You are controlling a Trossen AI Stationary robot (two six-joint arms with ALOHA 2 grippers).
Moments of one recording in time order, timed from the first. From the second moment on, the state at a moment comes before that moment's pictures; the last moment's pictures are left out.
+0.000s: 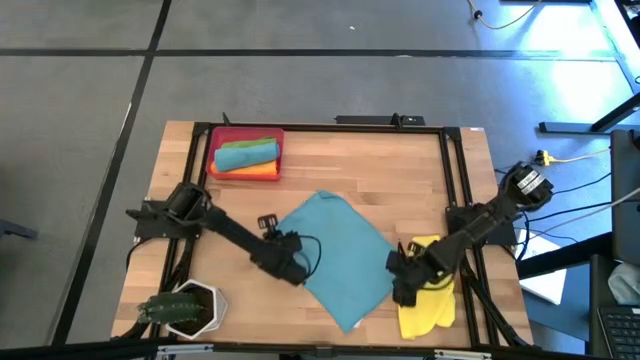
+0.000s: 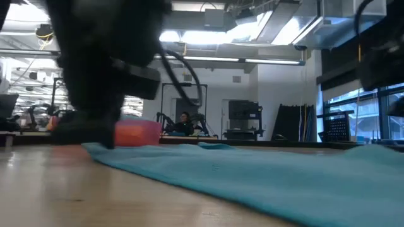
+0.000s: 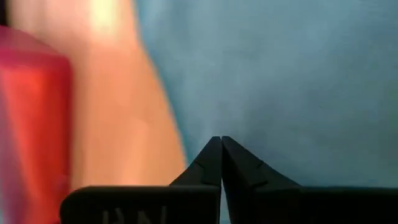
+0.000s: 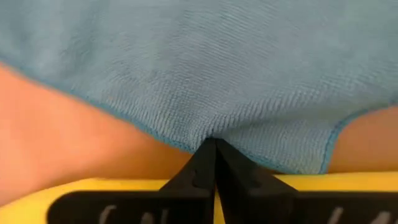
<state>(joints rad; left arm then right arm) -0.43 2.03 1.26 -1.07 -0.57 -0.79 0.67 1.57 0.75 -0.52 0.07 1.07</state>
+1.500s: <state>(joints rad) -0.59 1.96 1.13 -0.53 -0.82 -0.92 -0.01 1.74 0.77 0.15 0.05 0.35</state>
